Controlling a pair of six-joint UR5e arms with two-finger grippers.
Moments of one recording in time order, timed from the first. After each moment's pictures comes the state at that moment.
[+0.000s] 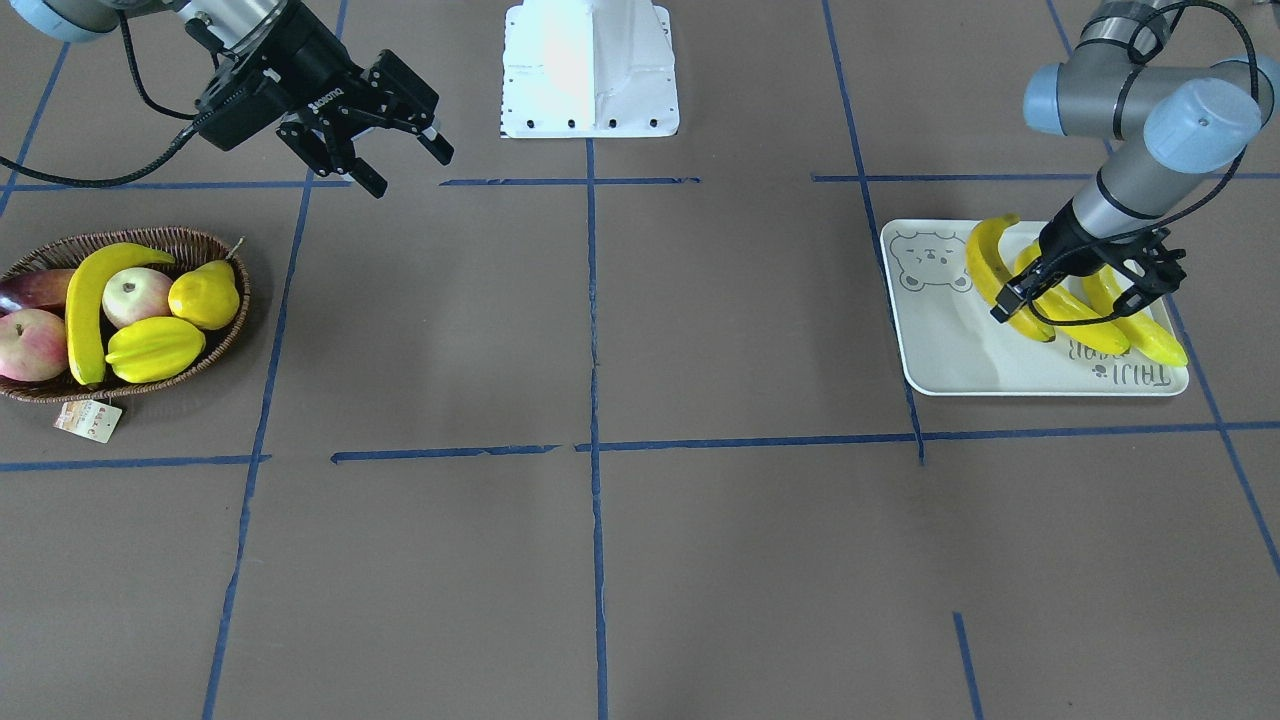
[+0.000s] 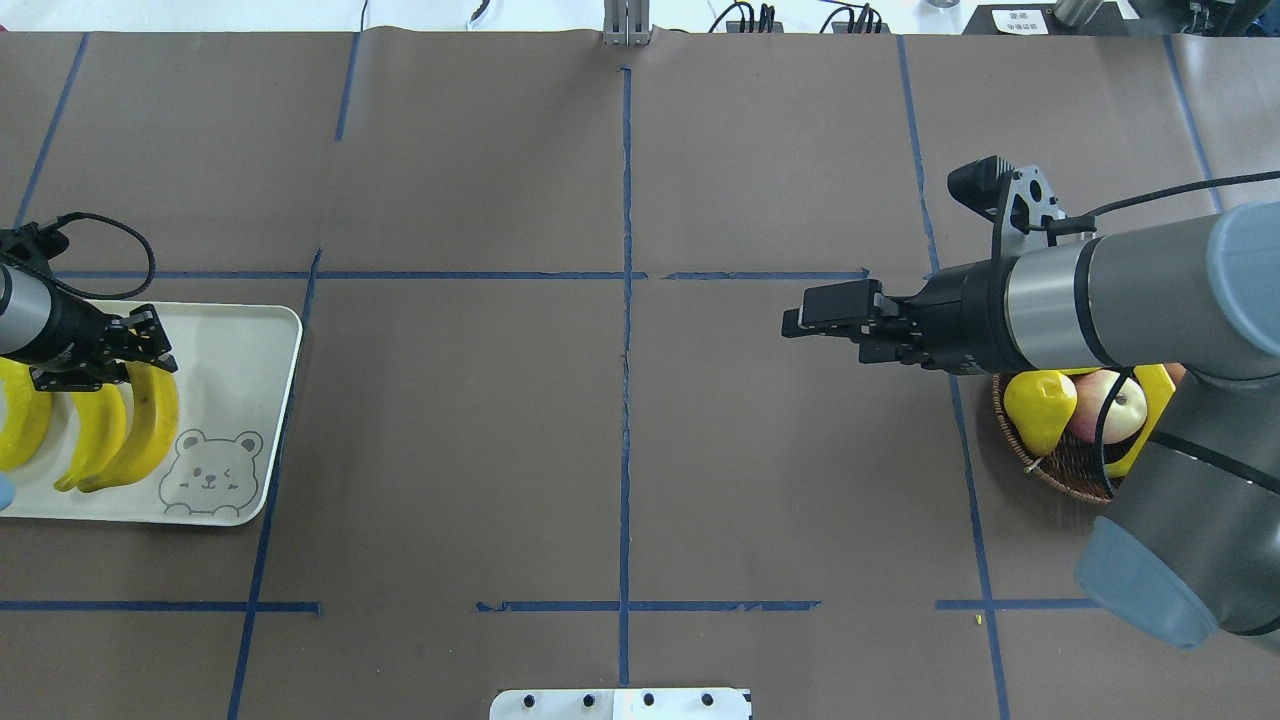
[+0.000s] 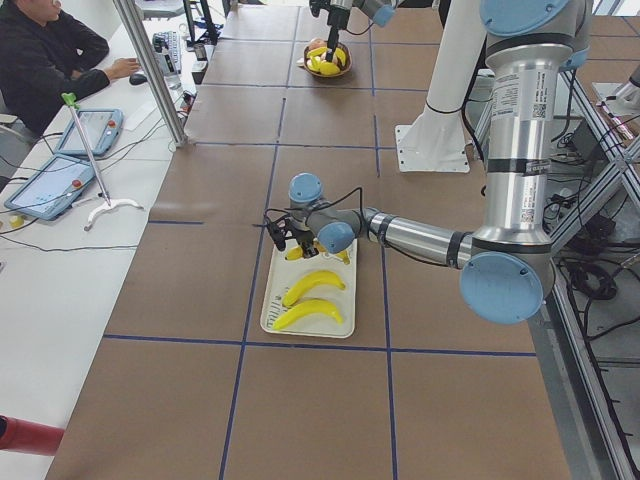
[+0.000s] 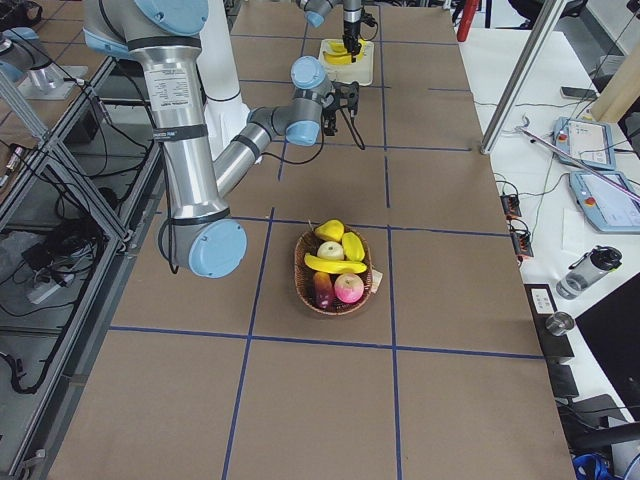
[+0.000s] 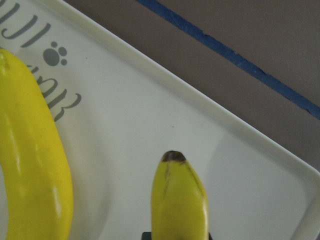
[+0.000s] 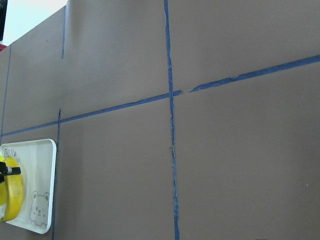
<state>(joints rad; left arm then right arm) -0.90 -1.56 -1.70 -2.14 -2.13 -1.43 0.68 -1.38 2.13 -0.99 1.99 1.46</state>
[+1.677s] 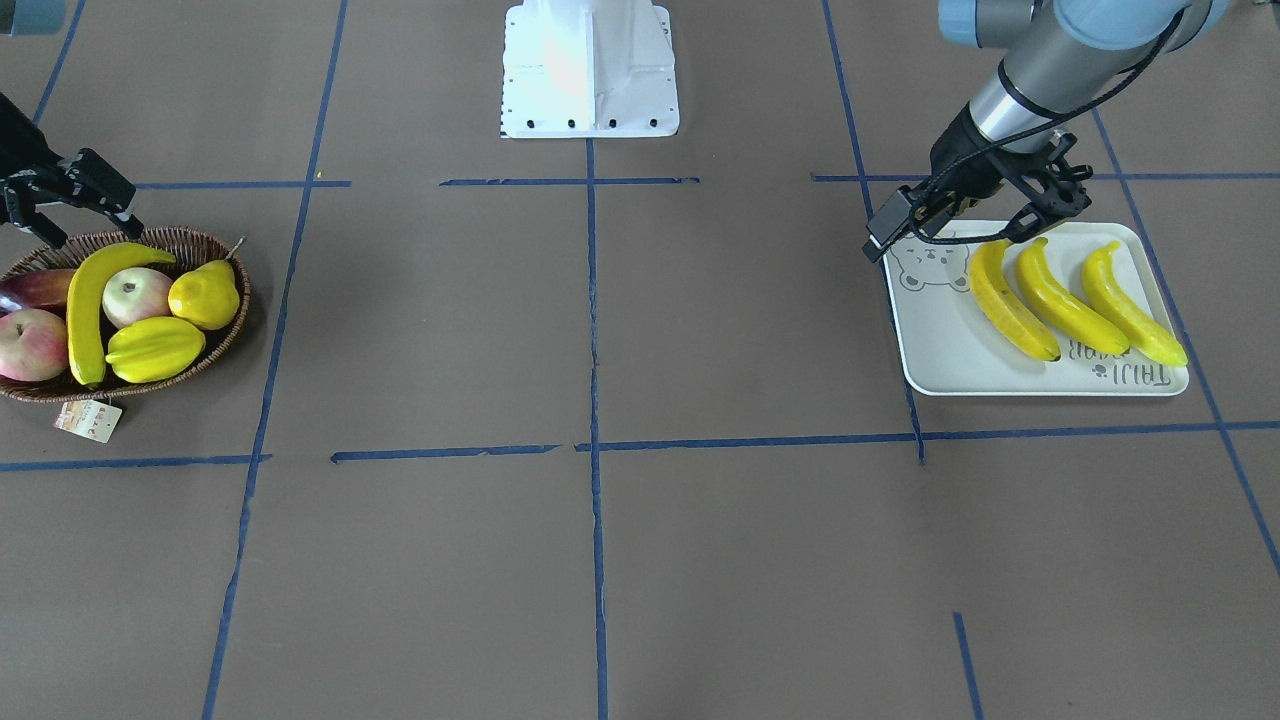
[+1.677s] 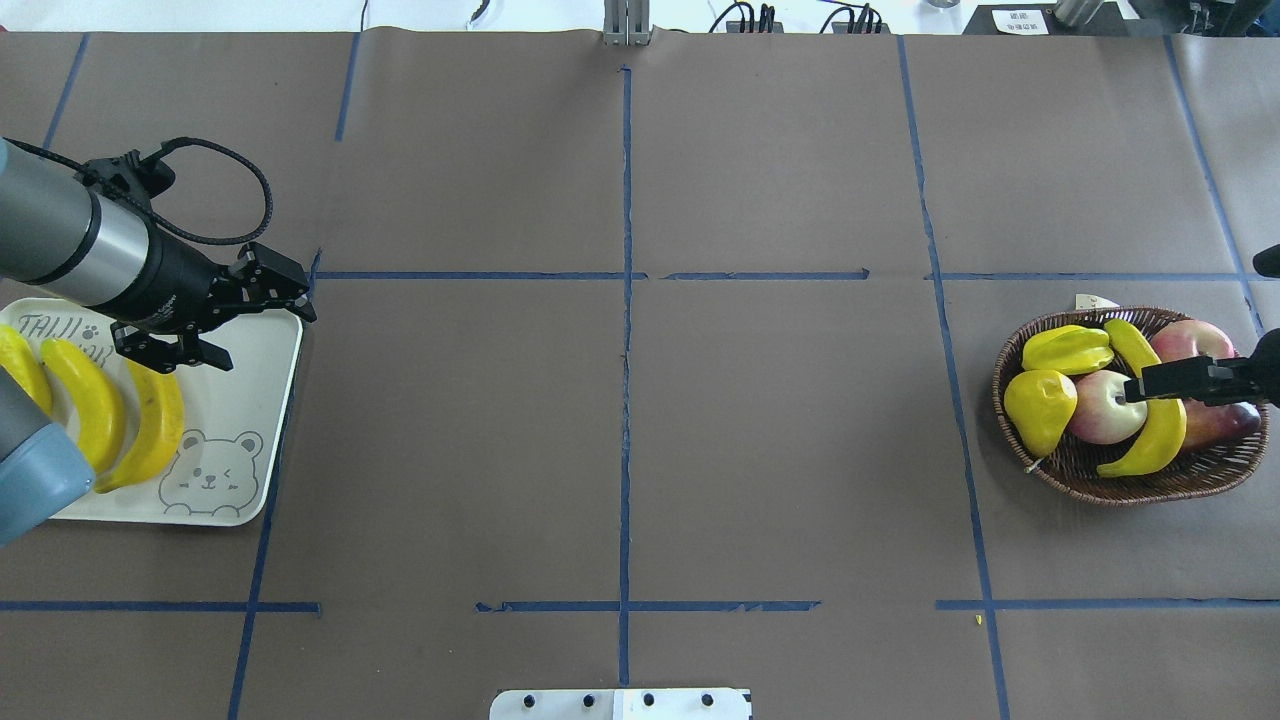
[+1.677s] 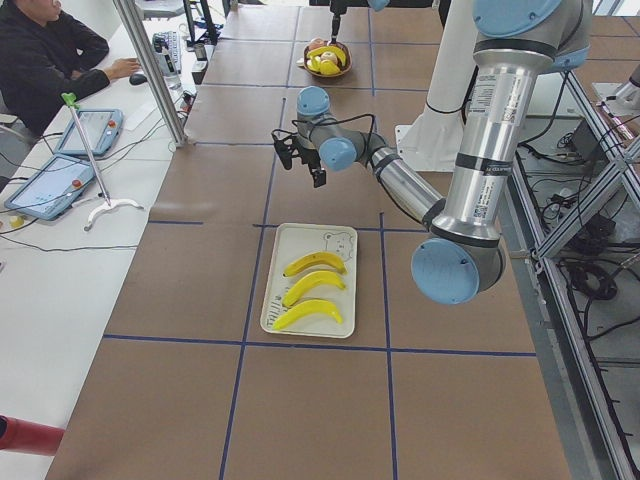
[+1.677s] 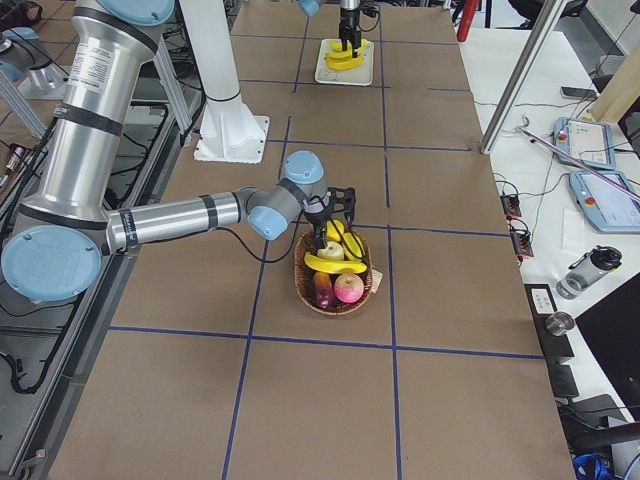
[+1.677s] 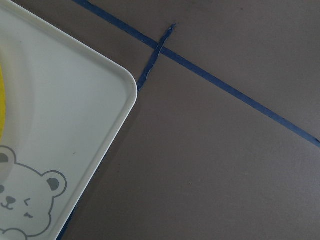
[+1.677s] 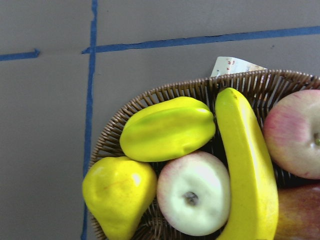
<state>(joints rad) -0.84 -1.76 -2.02 -1.78 -2.18 -1.53 0.99 -1.87 1.98 -0.91 2.20 0.93</state>
